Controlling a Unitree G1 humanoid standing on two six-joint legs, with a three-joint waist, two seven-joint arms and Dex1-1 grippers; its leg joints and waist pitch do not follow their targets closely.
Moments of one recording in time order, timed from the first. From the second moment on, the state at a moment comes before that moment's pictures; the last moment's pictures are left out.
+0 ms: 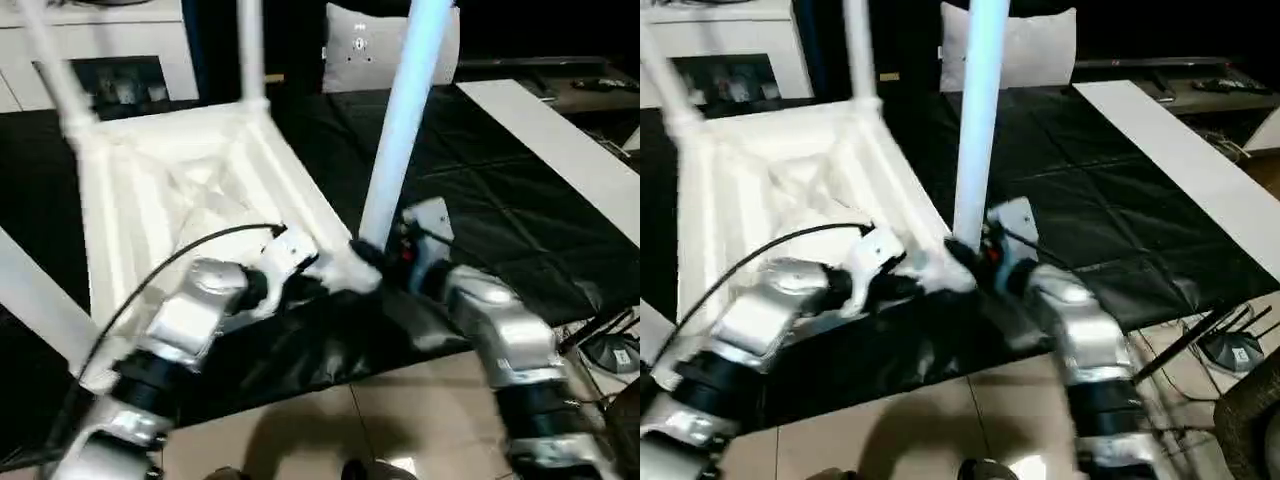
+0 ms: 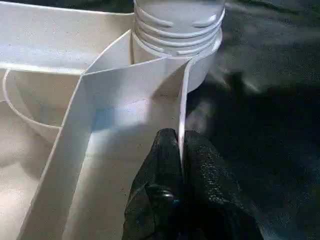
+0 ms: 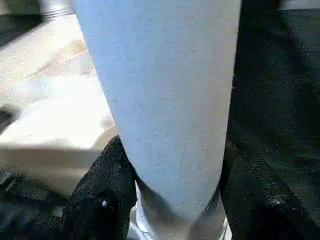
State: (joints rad) left arm -0.52 0.24 -0.27 0.20 0.06 0.62 -0.79; right arm -0.43 -0.06 0.02 0.17 0.14 0.47 0.43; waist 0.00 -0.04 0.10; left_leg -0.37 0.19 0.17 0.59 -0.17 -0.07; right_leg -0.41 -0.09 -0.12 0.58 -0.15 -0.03
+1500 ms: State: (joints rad) left arm -0.49 0.55 -0.39 0.21 -0.04 0.19 -1.34; right arm -0.46 -0.51 0.25 0.25 0.25 0.26 1.42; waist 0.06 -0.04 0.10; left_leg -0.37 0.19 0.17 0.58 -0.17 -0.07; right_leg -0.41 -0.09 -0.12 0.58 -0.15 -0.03
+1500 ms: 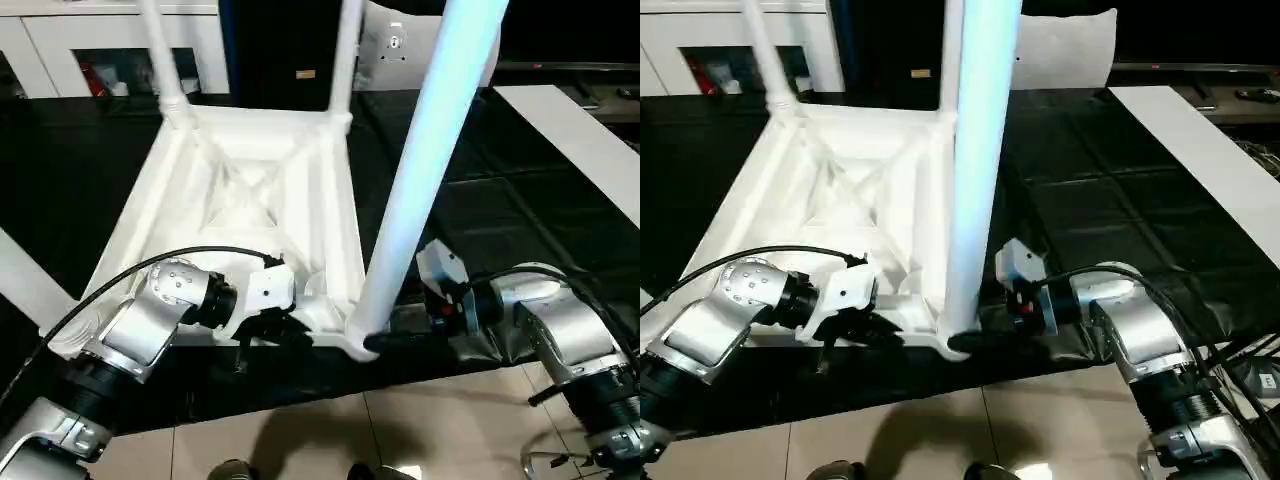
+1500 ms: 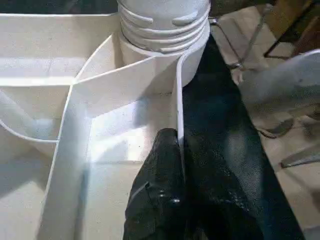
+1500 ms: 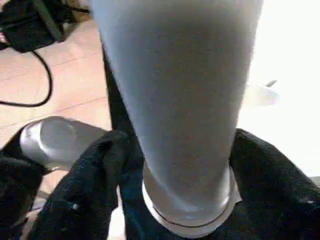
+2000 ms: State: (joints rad) left arm -0.50 0.55 -0.39 0.22 -0.05 0.18 -1.37; right arm -0.48 -0.51 0.25 0.28 0.27 0.25 1.46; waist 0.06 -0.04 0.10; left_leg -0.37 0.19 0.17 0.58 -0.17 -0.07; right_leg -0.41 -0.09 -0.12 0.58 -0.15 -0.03
